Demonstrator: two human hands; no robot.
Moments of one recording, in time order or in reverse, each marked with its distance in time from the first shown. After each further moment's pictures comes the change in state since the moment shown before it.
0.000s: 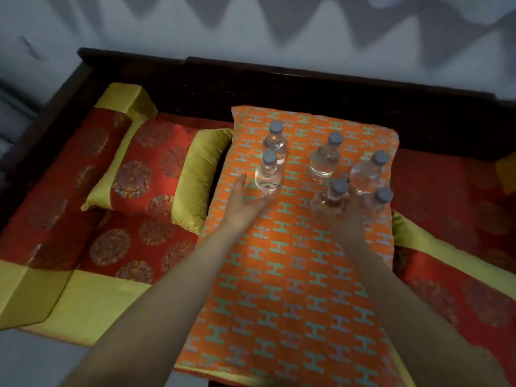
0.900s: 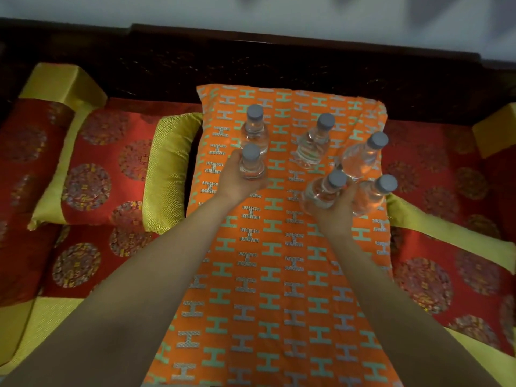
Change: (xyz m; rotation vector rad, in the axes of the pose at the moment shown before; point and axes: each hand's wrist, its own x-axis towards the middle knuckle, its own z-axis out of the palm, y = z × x) left_hand 0.104 -0.008 0.027 0.184 -0.130 0.167; right_hand 0.022 0.022 0.030 -0.064 0.227 0.095
